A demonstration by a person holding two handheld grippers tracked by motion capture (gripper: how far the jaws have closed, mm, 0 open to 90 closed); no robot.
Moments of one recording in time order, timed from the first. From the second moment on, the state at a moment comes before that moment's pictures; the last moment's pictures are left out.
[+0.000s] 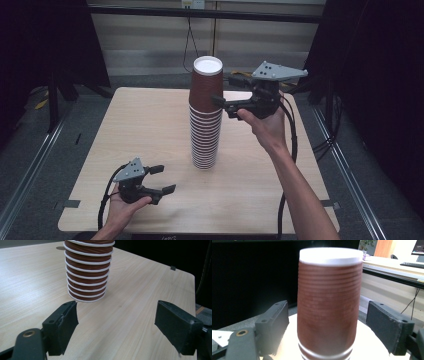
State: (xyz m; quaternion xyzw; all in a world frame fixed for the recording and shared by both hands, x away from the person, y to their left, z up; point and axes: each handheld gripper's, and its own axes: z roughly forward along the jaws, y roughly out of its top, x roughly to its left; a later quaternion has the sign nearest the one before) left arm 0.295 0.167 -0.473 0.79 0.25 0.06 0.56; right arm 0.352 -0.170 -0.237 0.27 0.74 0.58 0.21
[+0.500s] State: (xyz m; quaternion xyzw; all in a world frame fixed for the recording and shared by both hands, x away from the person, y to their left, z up) left arm 0.295 0.167 -0.474 0.79 0.24 0.06 0.56; right arm 0.375 -0.148 -0.222 0.27 0.74 0.59 0.20
